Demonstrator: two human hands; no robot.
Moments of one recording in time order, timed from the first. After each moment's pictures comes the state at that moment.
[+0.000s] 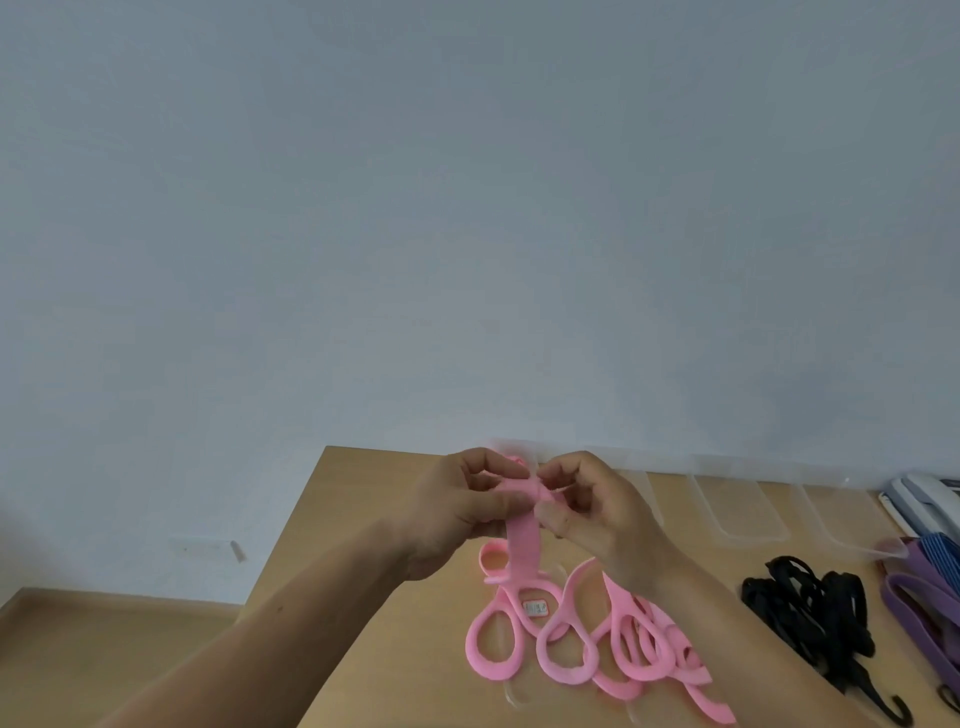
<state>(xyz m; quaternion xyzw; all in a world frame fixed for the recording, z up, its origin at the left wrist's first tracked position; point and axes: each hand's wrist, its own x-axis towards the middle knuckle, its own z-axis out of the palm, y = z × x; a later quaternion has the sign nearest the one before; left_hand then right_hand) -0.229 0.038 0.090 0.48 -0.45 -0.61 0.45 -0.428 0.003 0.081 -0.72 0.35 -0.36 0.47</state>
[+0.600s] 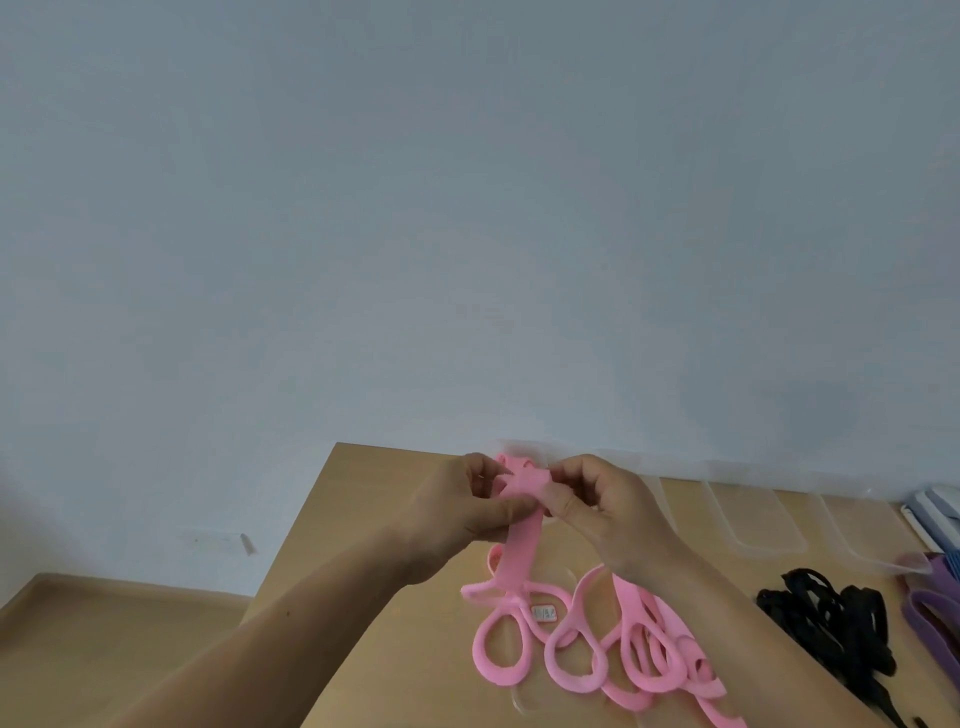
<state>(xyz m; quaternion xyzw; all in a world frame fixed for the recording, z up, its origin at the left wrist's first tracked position) -0.223 0.039 0.089 0.53 -0.48 -0.54 0.44 -0.418 -0.010 0.083 -0.73 0.40 -0.34 0.43</state>
